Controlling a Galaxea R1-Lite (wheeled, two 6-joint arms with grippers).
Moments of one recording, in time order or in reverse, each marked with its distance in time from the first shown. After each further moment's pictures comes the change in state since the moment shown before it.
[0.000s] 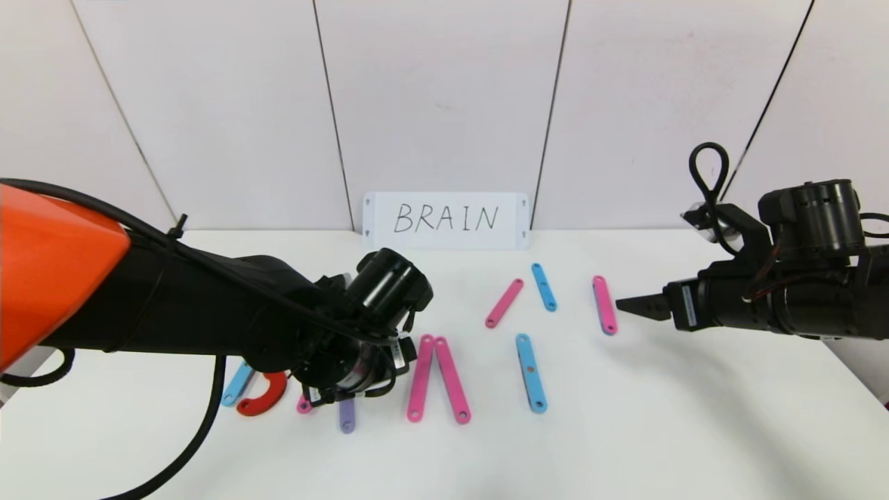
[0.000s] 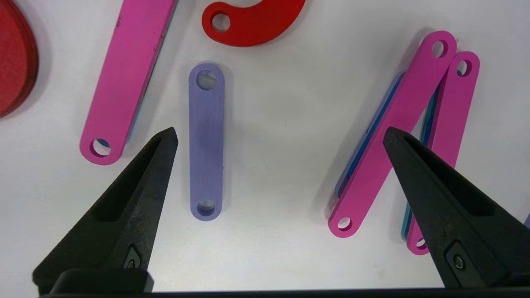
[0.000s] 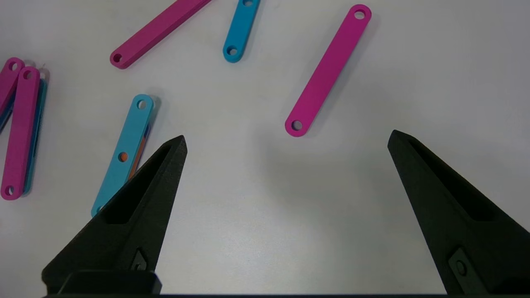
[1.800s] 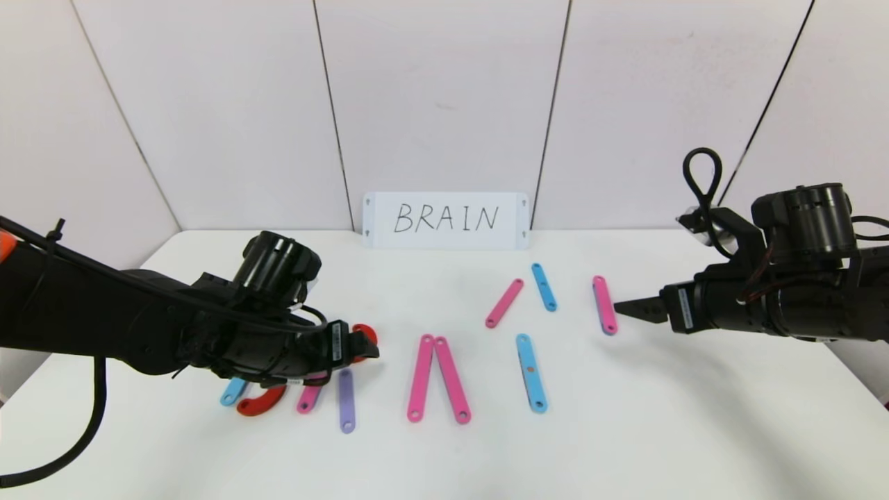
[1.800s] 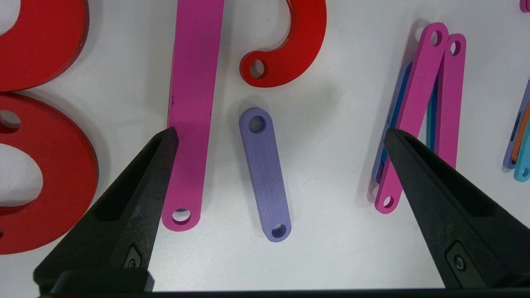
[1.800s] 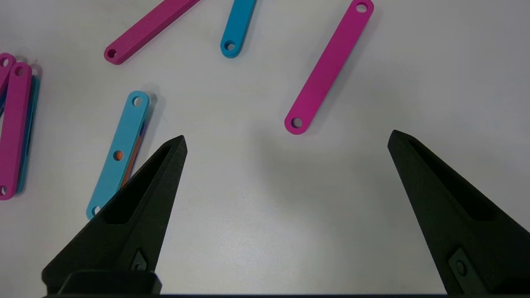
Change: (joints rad) left arm 0.285 -0.120 0.255 -0.304 -0.444 0.395; right arm 0.002 0.016 0.001 -0.002 -0.005 0.000
